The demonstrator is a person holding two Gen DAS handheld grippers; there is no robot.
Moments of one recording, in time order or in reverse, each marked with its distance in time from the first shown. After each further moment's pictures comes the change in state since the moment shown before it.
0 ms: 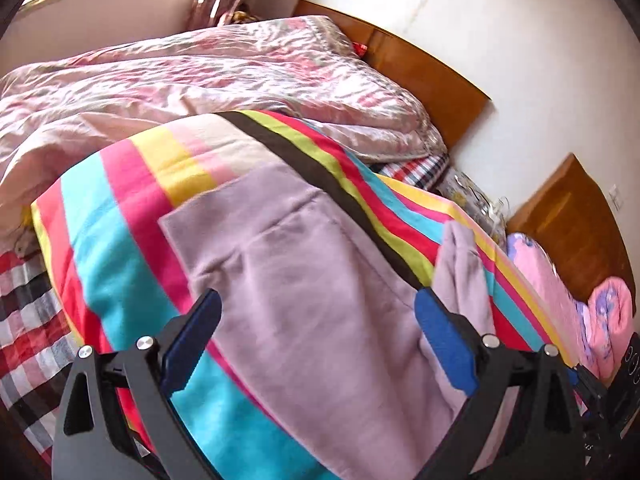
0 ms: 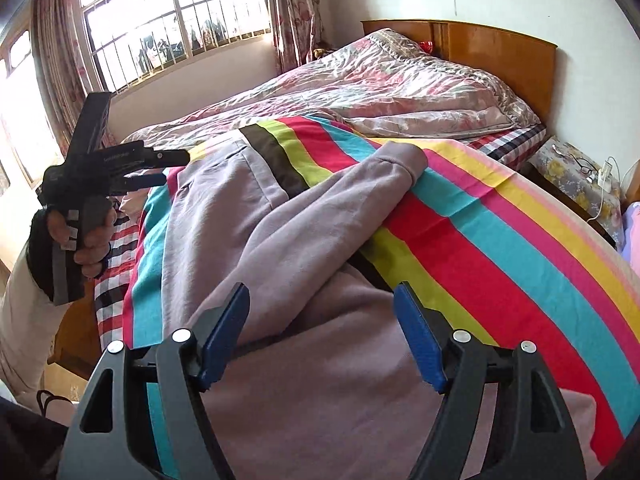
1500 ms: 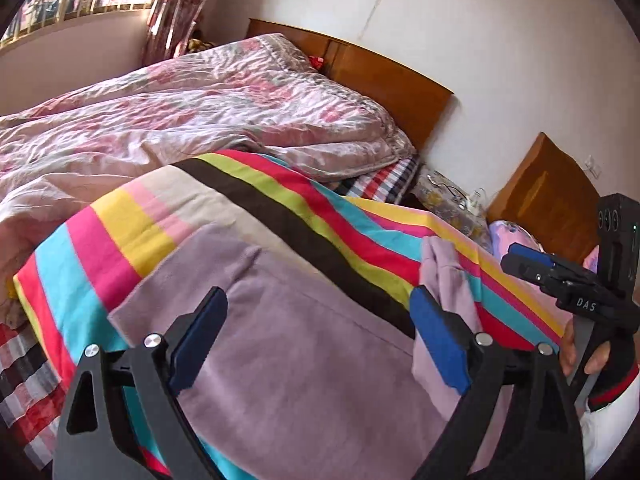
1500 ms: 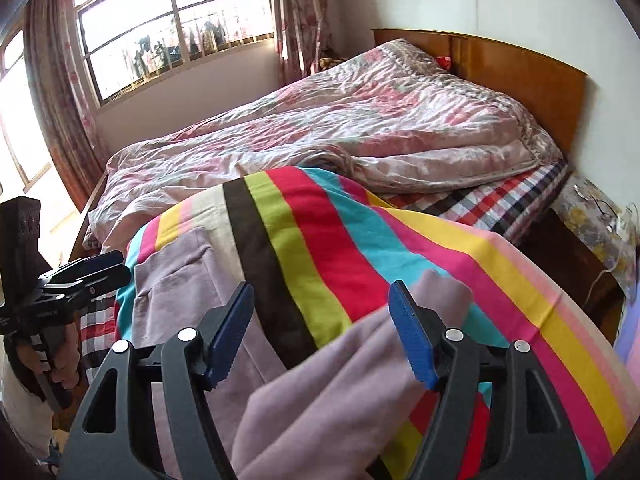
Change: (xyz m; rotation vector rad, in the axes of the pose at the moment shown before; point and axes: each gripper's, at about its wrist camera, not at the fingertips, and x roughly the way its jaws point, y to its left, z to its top) left arm 0.011 -0.055 0.030 0.221 -0.008 -0.138; right arm 0.051 -0.032 0.100 0.088 -0.023 -0.108
